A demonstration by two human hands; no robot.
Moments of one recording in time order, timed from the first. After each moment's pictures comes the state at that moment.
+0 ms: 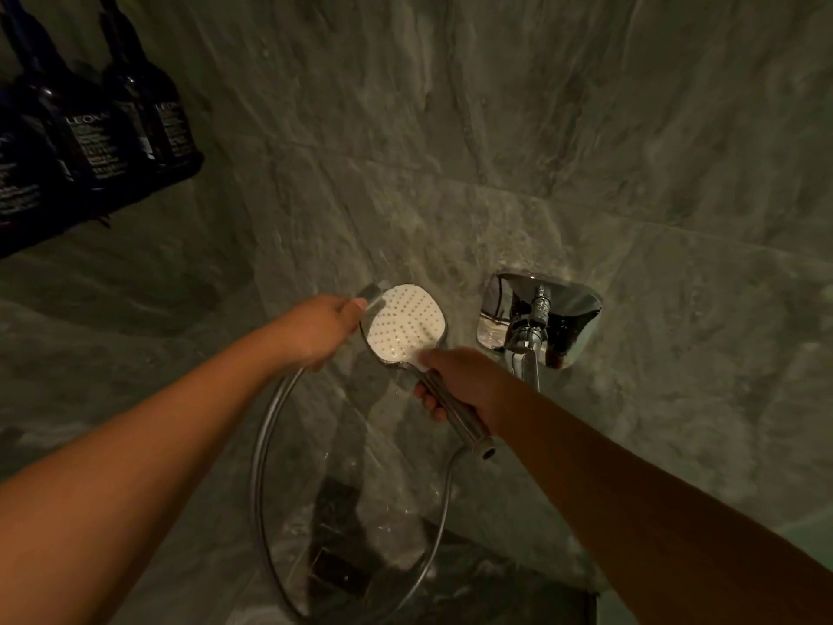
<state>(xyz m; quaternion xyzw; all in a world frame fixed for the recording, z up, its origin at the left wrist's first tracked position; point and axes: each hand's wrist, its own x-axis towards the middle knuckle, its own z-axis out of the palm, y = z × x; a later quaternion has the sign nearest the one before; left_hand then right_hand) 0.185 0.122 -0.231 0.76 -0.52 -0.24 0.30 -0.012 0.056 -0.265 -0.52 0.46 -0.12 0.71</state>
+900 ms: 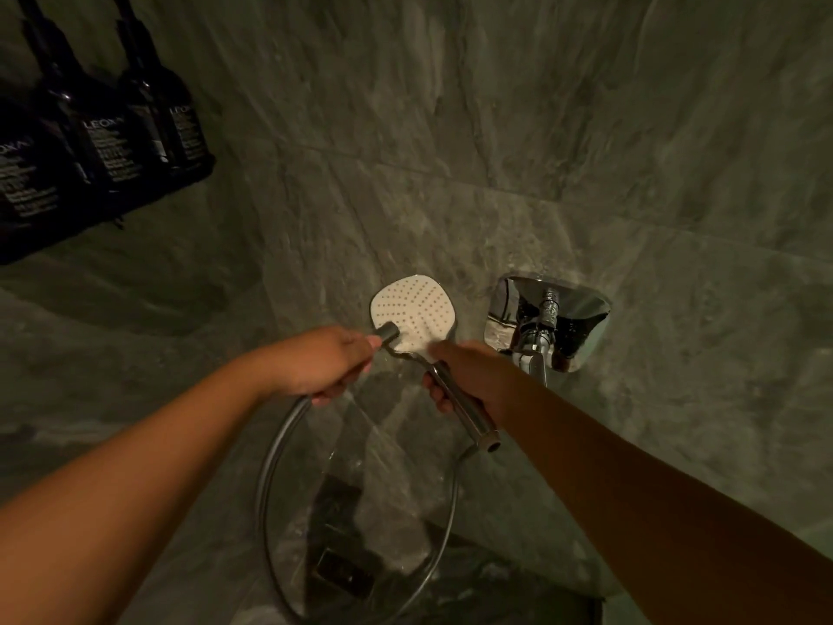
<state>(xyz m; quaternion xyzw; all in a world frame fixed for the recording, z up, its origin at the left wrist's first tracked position) 0.183 0.146 -0.243 0.67 -0.51 -0.44 0.30 -0.011 0.048 -0.263 -0.53 0.46 -0.14 0.70</state>
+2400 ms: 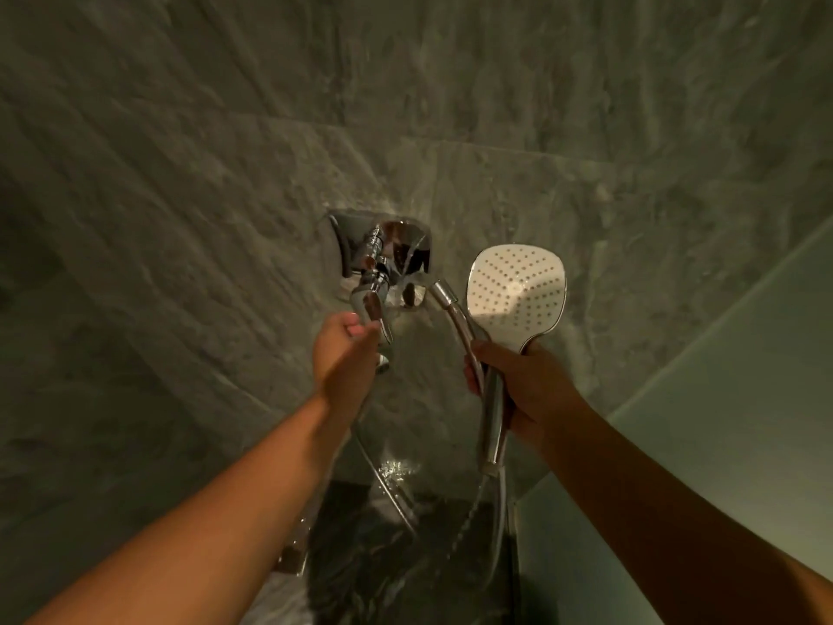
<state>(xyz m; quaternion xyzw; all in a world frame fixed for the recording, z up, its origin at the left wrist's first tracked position) -0.049 0.070 -0.323 0.64 -0.31 -0.37 0.60 -0.247 0.072 -0.278 -0.31 0.49 -0.46 0.68</state>
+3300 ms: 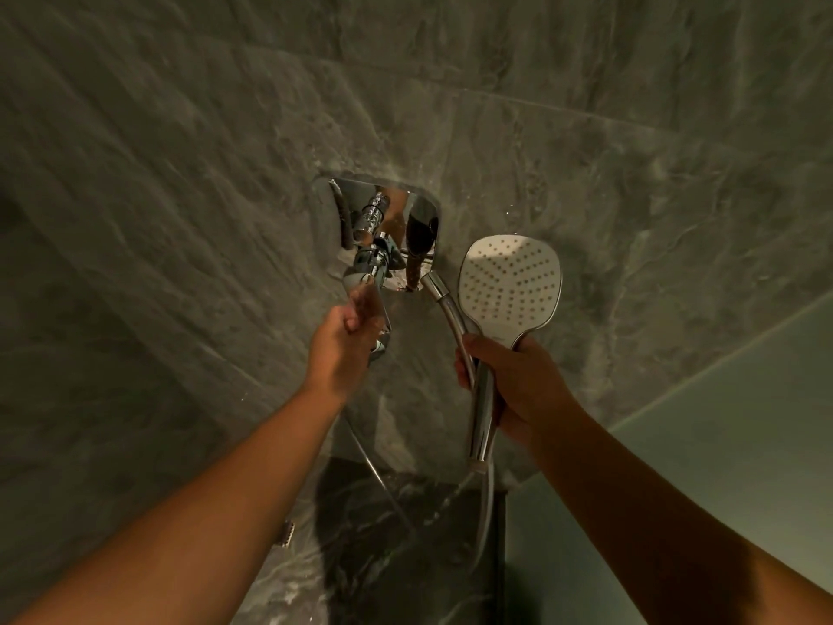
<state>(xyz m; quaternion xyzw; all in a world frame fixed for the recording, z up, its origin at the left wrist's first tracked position) -0.042 0.030 -0.388 0.65 -0.33 -0.37 0.58 -0.244 0.031 -0.323 -0.34 0.50 -0.42 0.68</state>
